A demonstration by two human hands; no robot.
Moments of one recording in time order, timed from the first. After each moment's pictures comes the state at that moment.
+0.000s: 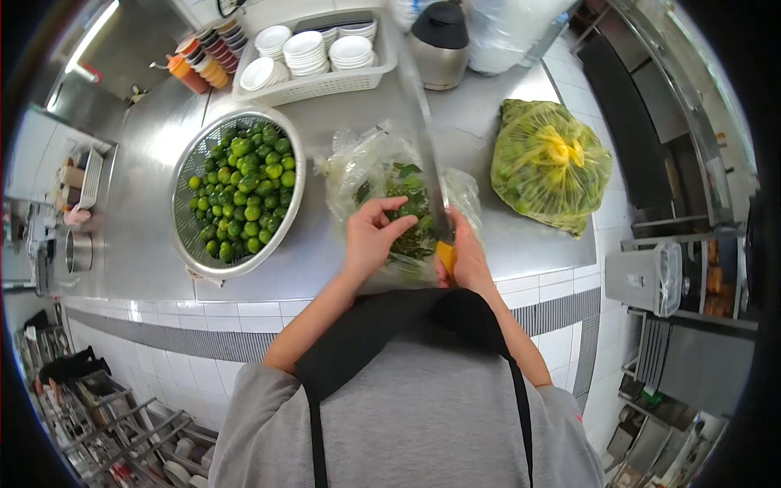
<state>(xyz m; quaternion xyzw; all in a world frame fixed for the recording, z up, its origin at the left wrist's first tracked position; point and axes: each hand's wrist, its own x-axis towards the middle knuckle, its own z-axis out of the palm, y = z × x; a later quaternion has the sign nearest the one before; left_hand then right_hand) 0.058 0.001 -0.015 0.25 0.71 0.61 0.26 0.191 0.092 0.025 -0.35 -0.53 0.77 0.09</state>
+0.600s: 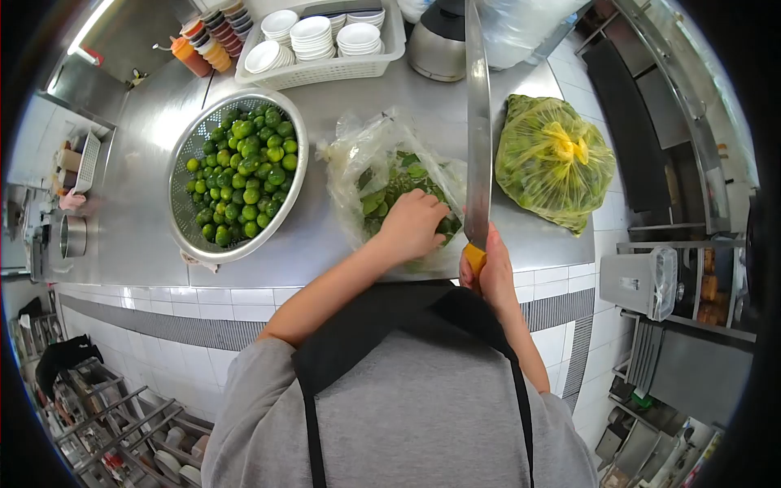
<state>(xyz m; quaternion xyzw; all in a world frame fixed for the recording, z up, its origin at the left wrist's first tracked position) 0.068 0.036 -0.027 0.63 0.71 0.30 0.09 0.226 0.103 0.023 -0.30 -0.56 0.76 0.13</state>
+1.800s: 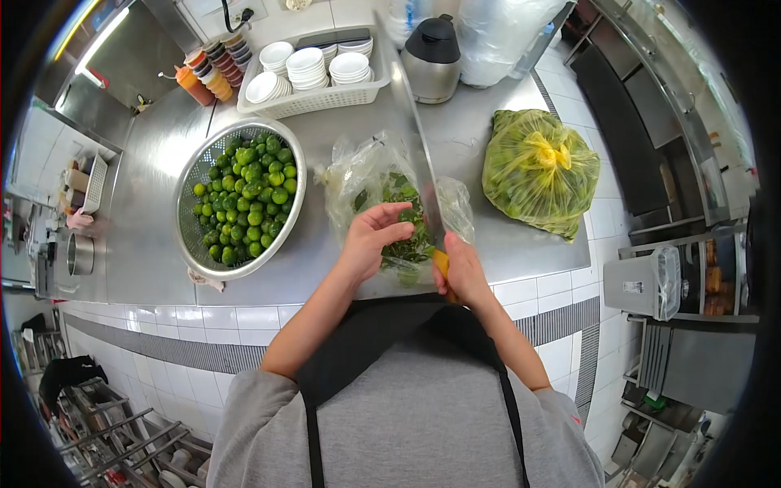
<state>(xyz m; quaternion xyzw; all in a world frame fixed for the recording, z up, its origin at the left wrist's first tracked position) 0.052 0.001 -0.011 0.18 0.44 0.73 0.50 0.202 0.097 0.020 -0.29 -0.65 0.70 0.05</state>
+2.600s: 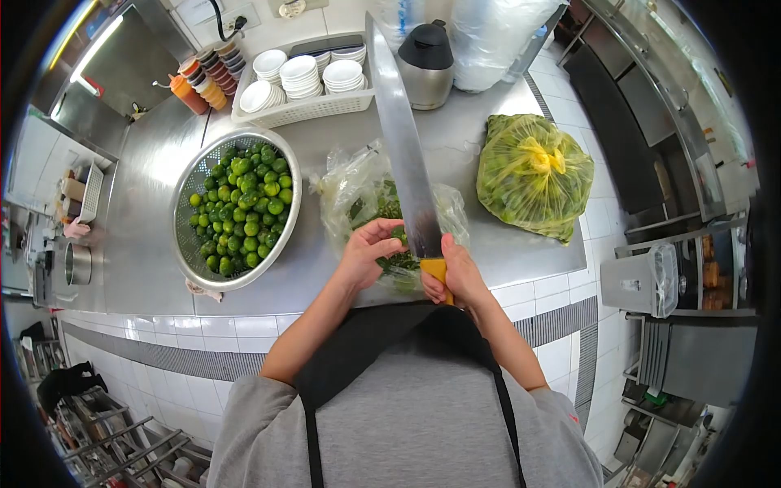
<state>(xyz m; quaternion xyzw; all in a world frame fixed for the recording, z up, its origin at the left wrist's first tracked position) 0.050 -0.006 -0.041 0.18 0.37 0.74 0.52 0.196 0.102 0.019 -0.25 -0.46 0.85 0.02</state>
